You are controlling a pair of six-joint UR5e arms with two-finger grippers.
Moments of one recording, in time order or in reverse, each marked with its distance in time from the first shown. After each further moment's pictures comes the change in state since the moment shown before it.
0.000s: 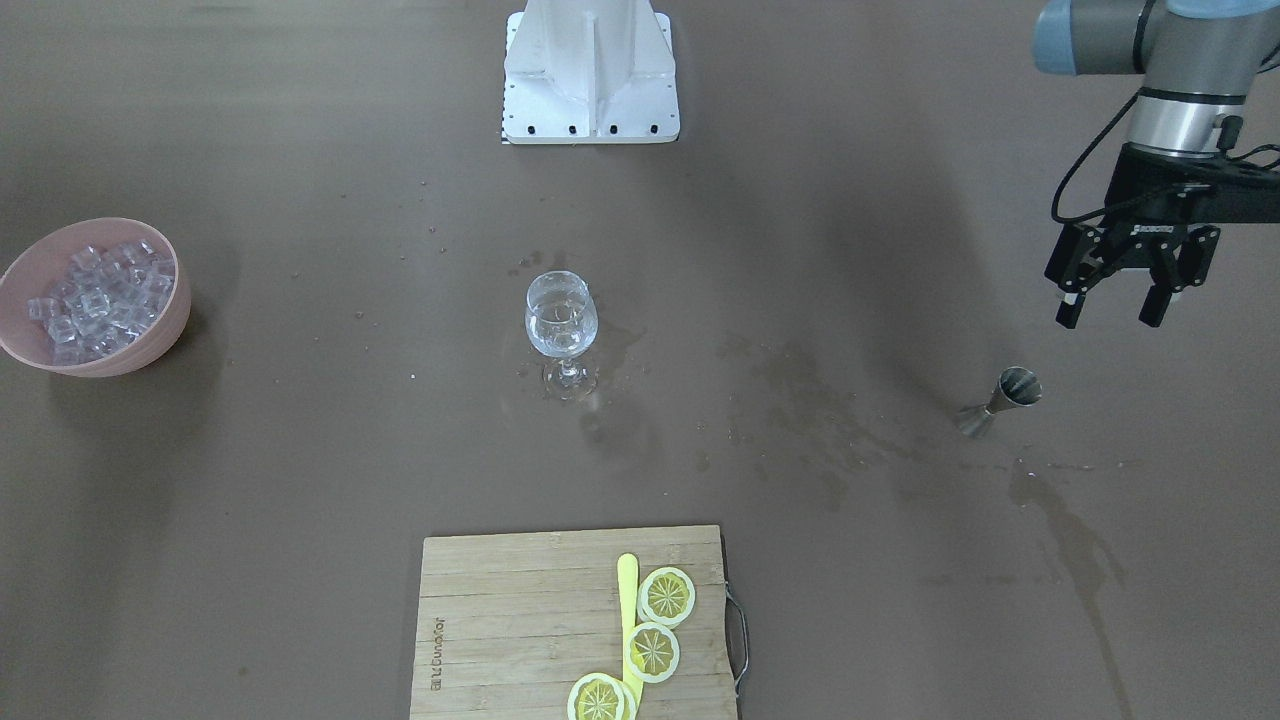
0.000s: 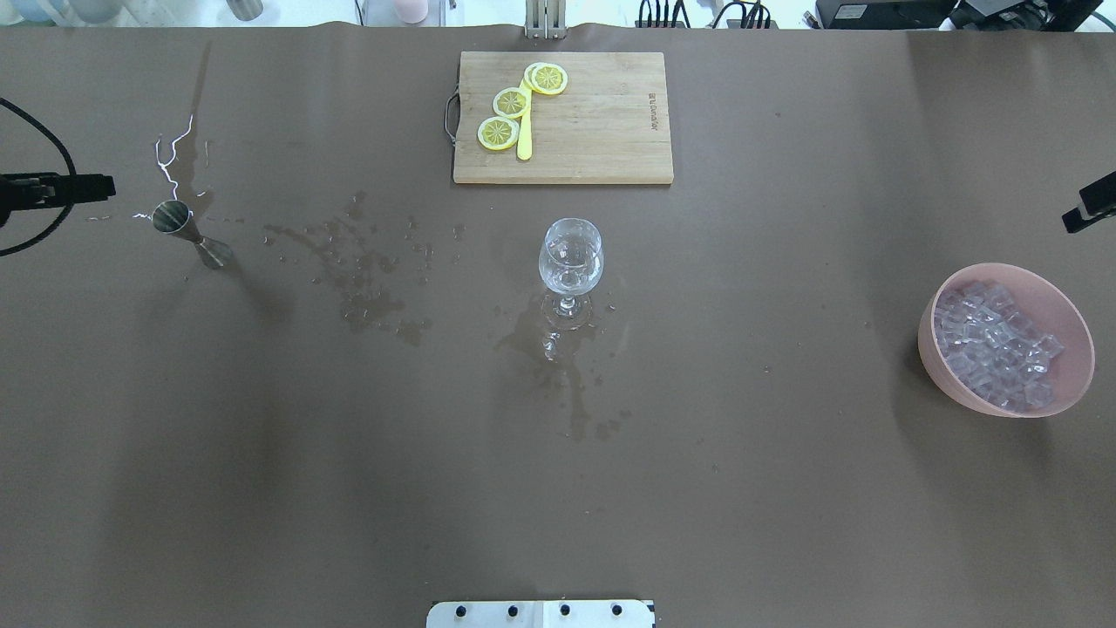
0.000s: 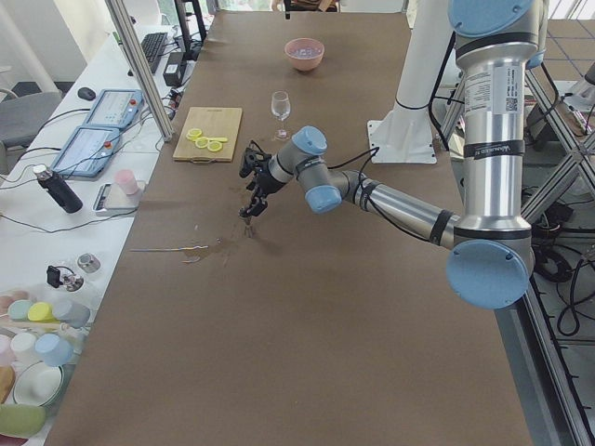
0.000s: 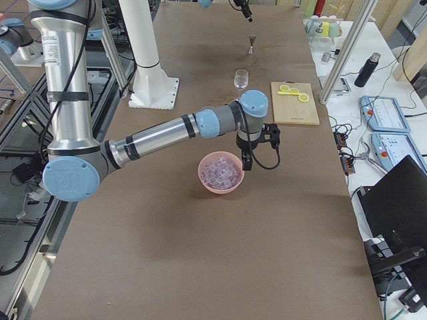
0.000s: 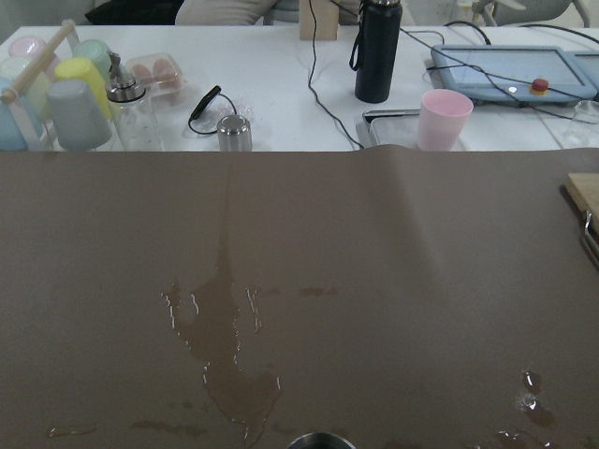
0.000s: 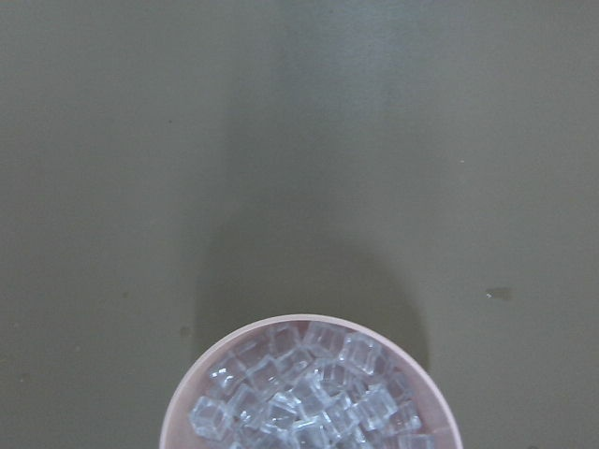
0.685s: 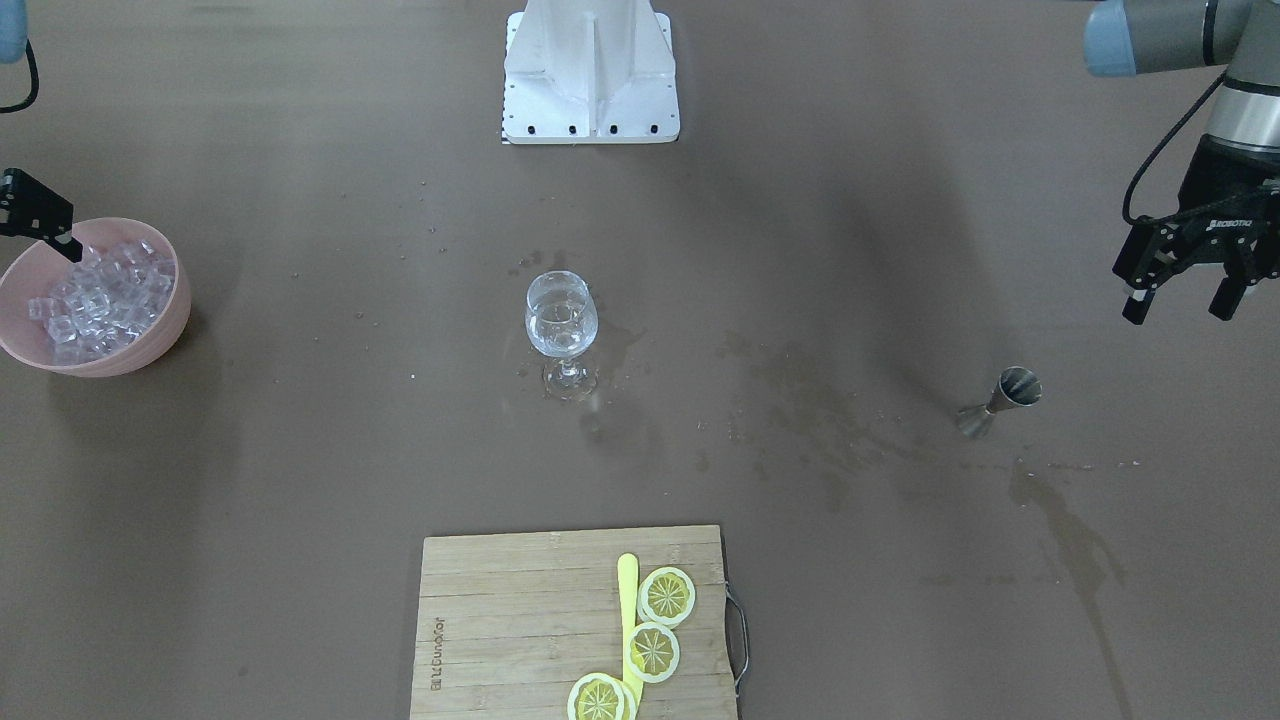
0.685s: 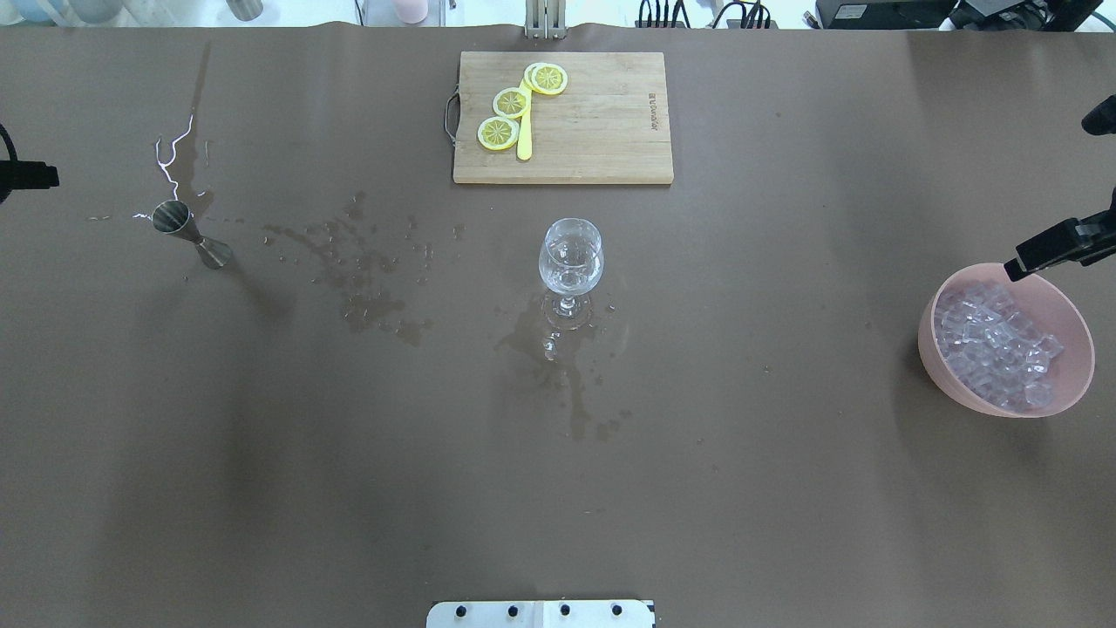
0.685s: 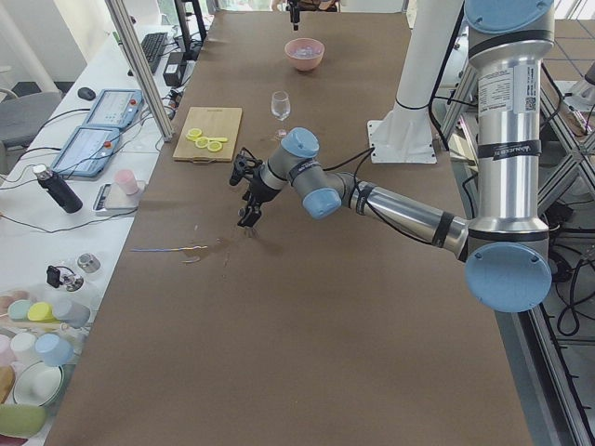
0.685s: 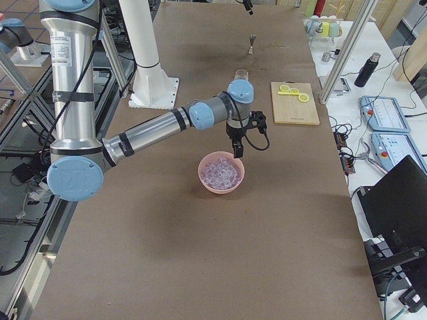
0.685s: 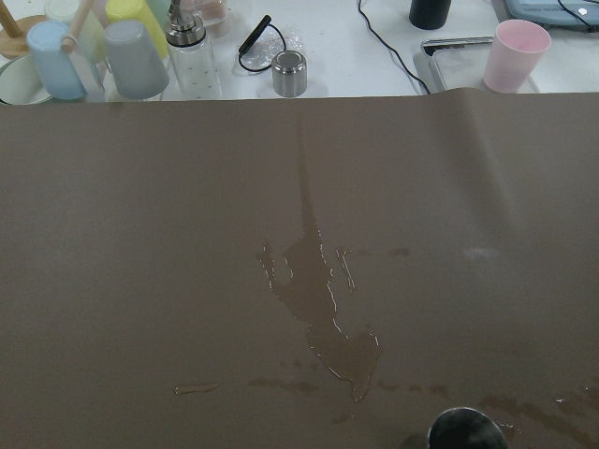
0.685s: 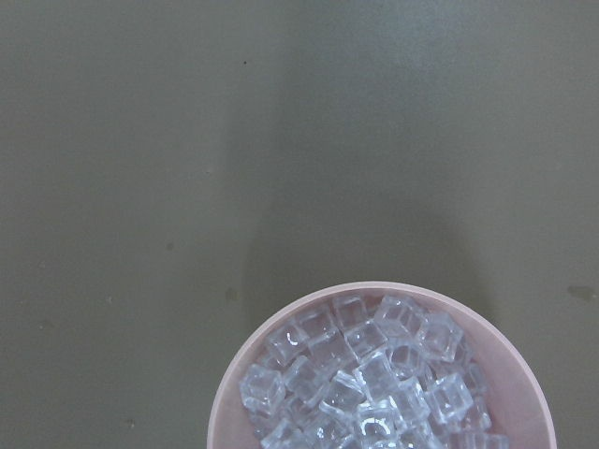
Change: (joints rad) left arm -0.090 0.015 0.025 0.034 -0.058 0.092; right arm -0.138 -0.077 0.053 0.152 -0.069 0.052
